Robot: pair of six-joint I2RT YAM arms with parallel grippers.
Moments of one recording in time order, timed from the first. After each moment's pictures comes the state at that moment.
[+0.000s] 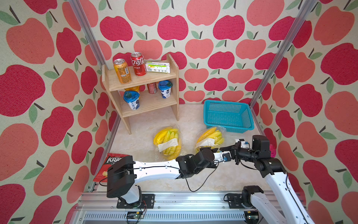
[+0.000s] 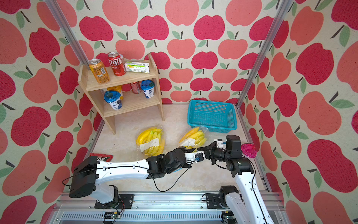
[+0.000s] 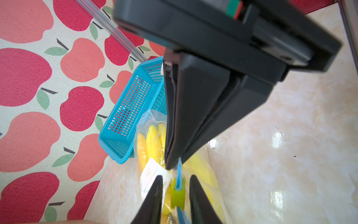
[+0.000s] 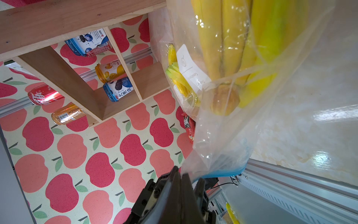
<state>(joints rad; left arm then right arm) -1.30 1.58 1.07 0.11 -0.38 0.54 0.16 0.73 0.67 -0.62 -0.87 1.33</state>
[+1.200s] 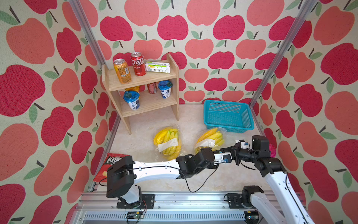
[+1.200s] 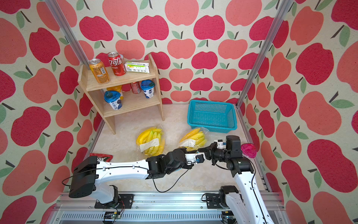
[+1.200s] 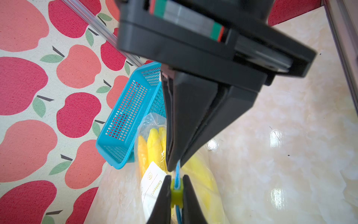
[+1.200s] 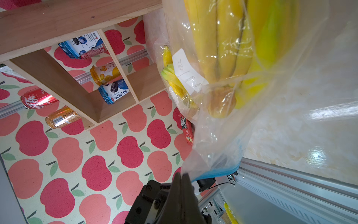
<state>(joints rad) -1.30 1.57 1.07 0.11 -0.35 0.57 0.14 0.73 0.67 -0.65 -0.87 1.31</state>
